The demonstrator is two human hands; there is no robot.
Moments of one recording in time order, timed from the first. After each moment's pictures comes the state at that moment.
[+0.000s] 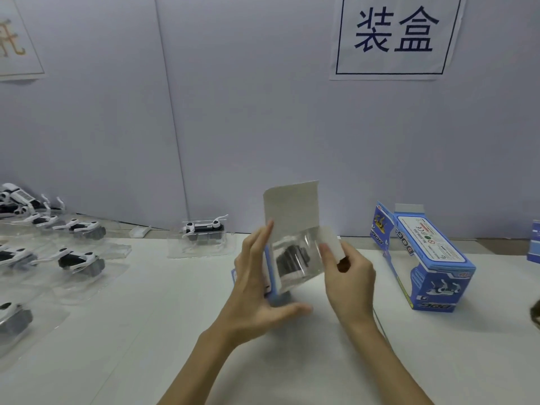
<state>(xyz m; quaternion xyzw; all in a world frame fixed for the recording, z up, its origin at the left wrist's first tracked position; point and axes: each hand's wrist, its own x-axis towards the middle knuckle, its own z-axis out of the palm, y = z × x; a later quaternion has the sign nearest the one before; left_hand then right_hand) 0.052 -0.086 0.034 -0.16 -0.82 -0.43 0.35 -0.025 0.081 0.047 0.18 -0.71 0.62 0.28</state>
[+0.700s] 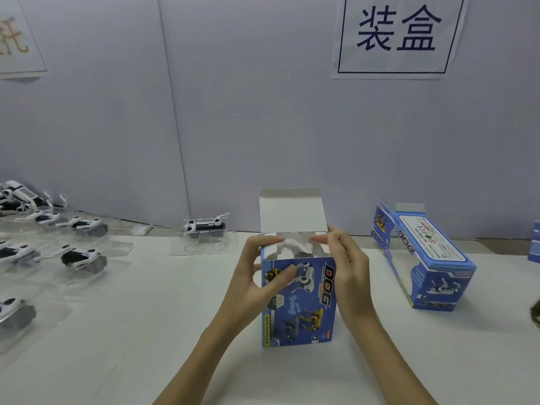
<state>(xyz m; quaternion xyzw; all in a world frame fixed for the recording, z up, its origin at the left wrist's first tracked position) 0.053 -0.080 0.044 -0.12 -0.74 -0.59 0.31 -0.012 0.083 0.062 0.27 -0.60 0.74 0.12</state>
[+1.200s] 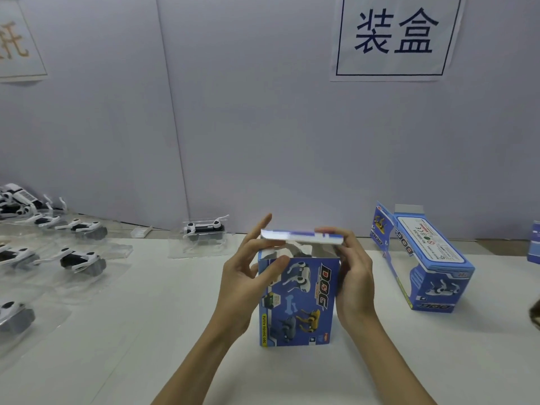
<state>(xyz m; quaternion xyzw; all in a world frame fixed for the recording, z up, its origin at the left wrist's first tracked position) 0.057 -0.073 0.058 -0.11 -0.64 -0.69 0.31 -0.022 0.086 0.058 0.24 -0.50 0.83 0.05</state>
